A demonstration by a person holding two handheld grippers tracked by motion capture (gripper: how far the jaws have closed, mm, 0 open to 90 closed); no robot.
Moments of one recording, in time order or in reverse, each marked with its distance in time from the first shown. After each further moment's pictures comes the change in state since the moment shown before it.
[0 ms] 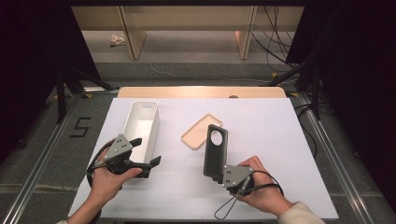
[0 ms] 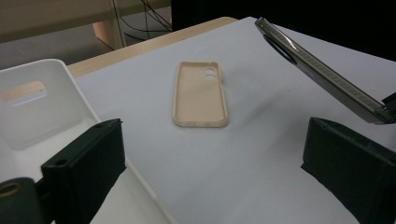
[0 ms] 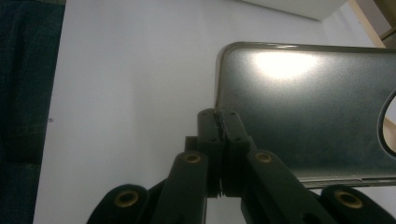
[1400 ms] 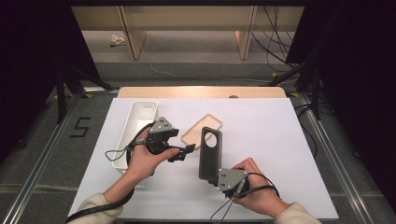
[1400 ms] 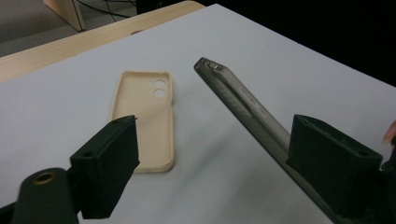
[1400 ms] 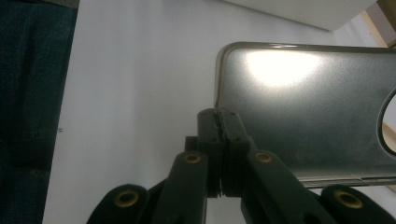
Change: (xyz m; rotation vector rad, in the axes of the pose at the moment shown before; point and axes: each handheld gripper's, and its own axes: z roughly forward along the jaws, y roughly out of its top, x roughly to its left) left arm -0.037 0.057 0.078 0.128 -0.117 -0.041; right arm 0.007 0.009 0.007 -0.007 0.020 -0.034
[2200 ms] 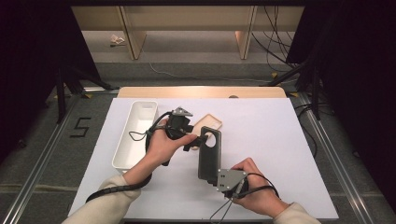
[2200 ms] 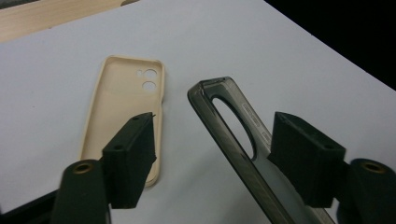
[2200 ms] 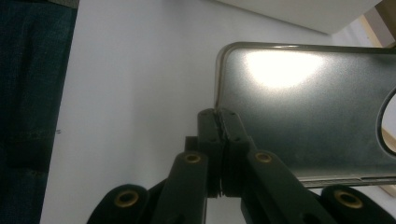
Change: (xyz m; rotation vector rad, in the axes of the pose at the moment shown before) left arm -0.002 0.037 0.048 0.151 -0.002 -0.103; right arm 0.001 0.002 0.001 -0.005 -0.015 -0.017
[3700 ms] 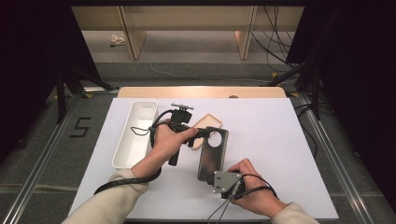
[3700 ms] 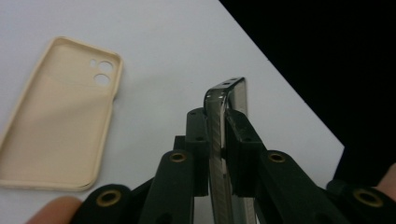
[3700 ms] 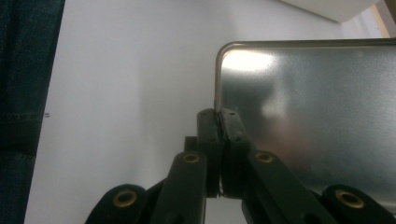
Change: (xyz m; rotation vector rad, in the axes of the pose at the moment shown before) left arm -0.003 0.010 0.003 0.000 -0.169 -0.226; right arm 0.002 0.000 0.009 0.069 -0.002 -0.051
